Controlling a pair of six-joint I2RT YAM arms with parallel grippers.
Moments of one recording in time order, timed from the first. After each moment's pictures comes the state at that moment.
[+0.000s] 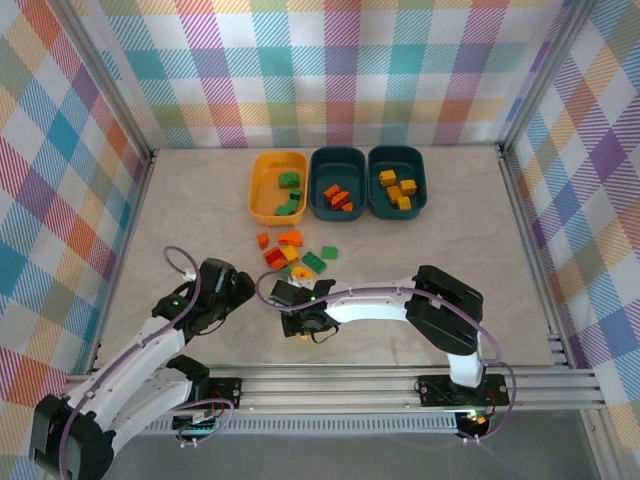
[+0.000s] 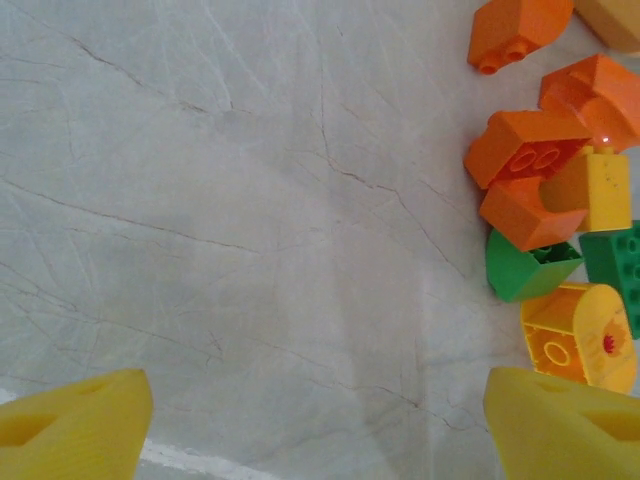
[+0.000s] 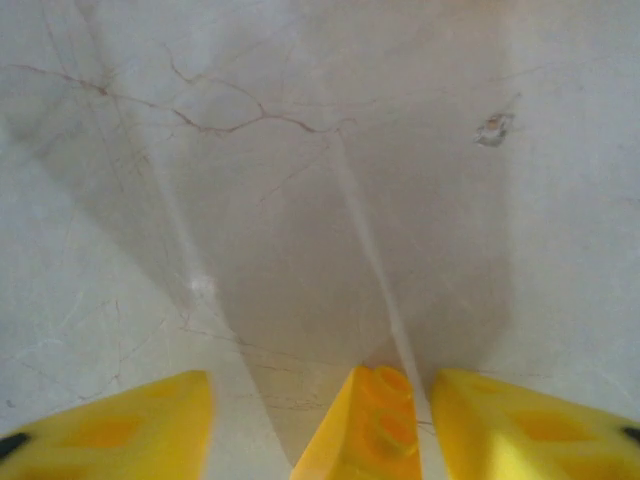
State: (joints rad) left arm -0.44 0.80 0.50 -0.65 -0.18 -0.99; right arm 1.22 1.91 1.23 -0.58 0.13 0.97
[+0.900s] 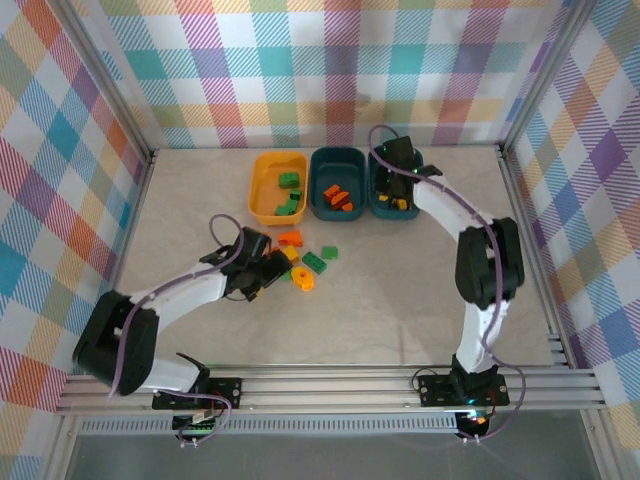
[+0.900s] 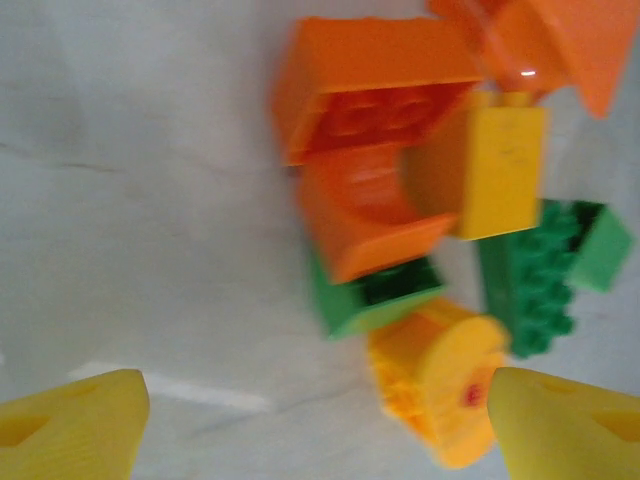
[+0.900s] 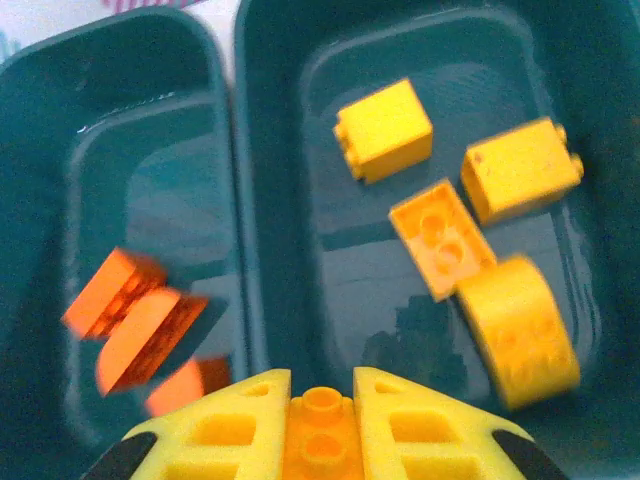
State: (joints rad) left arm -0.50 1.42 0.76 -0.37 0.07 -1.11; right arm 0.33 2.00 1.64 -0.51 0.10 0.49
